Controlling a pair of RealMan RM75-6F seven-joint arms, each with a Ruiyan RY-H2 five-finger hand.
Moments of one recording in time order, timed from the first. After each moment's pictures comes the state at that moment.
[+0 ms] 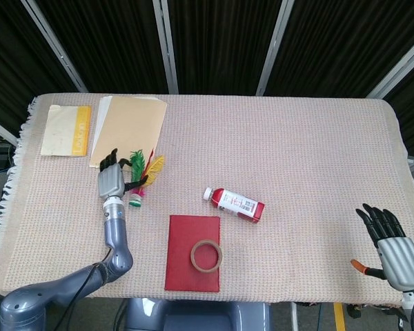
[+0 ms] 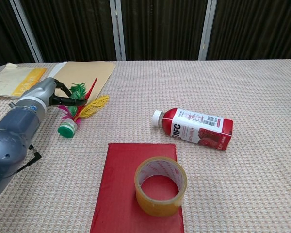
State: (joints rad) left arm -0.77 -2.04 -0.52 -0.91 0.71 1.11 0.39; right arm 0.07 -1.05 -0.02 -1.57 -1.66 1.51 0.12
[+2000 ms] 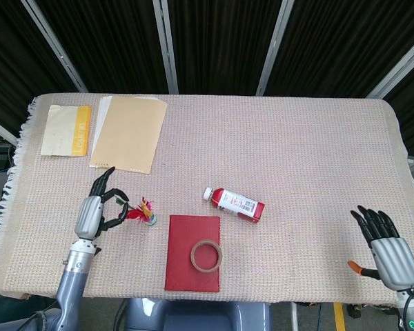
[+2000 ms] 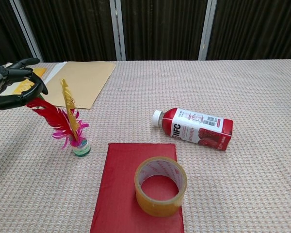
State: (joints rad) left arm -0.39 -1.66 -0.09 -1.49 1.36 1.43 -0.22; right arm 0.08 -1.07 -0.03 -1.59 -1.64 1.47 0.04
